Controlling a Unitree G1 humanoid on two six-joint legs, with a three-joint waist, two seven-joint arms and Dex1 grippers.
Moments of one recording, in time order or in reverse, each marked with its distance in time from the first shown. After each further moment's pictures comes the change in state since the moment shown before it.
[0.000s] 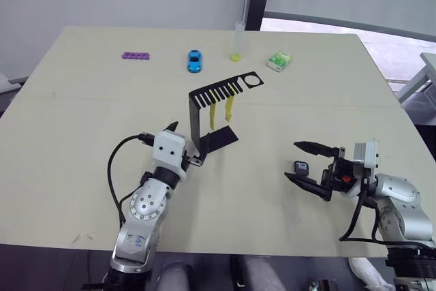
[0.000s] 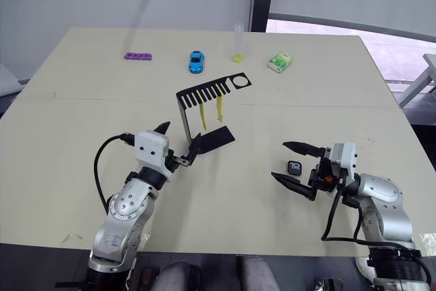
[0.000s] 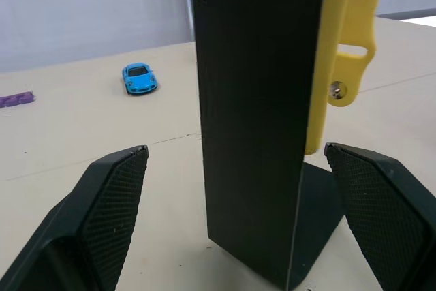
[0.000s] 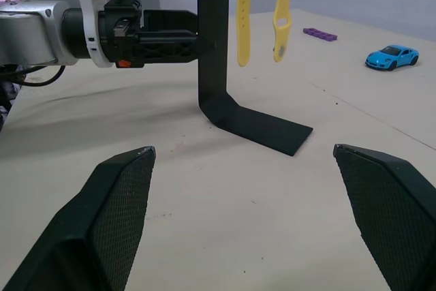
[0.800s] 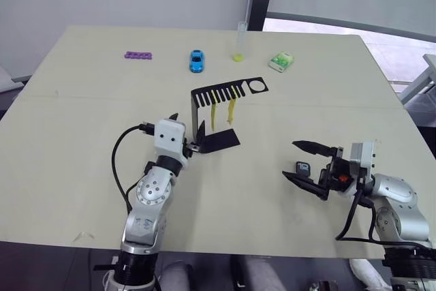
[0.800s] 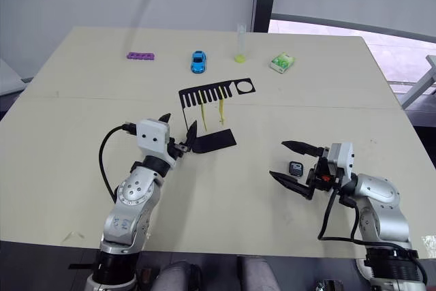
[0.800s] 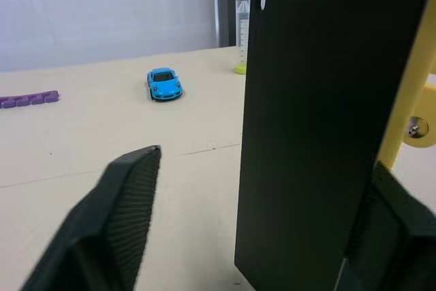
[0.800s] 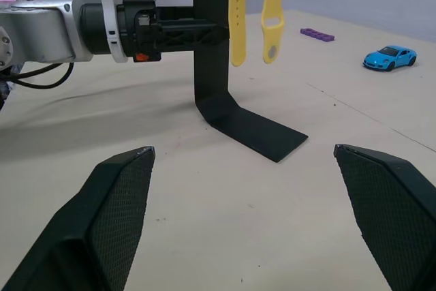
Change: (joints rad) left arm -0.122 -0.044 0.030 0.121 0.012 -0.013 0.014; right arm -0.005 0.025 0.001 0.048 -0.025 -0.036 0.002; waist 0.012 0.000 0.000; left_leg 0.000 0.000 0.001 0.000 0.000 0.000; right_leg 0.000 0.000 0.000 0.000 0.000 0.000
